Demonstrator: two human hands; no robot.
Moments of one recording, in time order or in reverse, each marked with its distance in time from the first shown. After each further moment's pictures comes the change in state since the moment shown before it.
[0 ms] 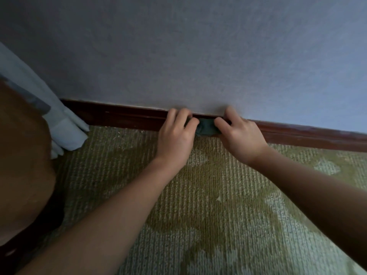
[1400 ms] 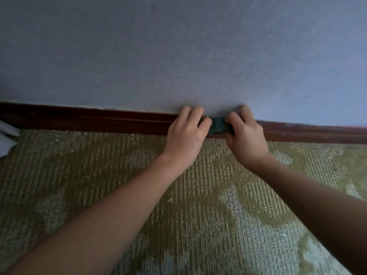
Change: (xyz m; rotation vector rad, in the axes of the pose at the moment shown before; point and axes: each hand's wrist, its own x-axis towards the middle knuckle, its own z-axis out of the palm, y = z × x) left_hand 0.033 0.098 0.061 -0.066 -0.028 0.179; right_hand -0.071 0.079 -0.022 0.099 0.090 0.371
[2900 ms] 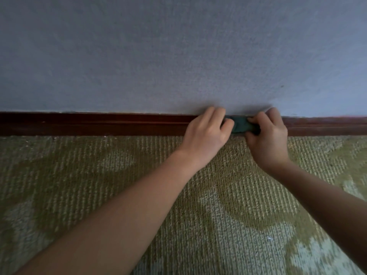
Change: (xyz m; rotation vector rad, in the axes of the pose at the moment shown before) left_hand 0.035 0.061 0.052 0.029 -0.026 0.188; right_hand -0.030 0.093 -0.007 0.119 0.196 0.191
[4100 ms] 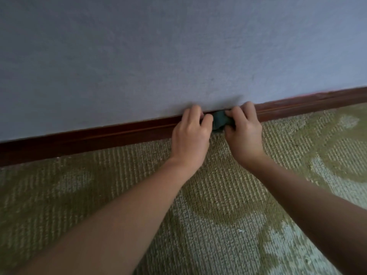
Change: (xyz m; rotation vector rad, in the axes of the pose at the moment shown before) left_hand 0.032 0.061 0.037 -0.103 -0.109 -0.226; right_hand -0.008 0.051 -0.016 0.020 0.090 0.042
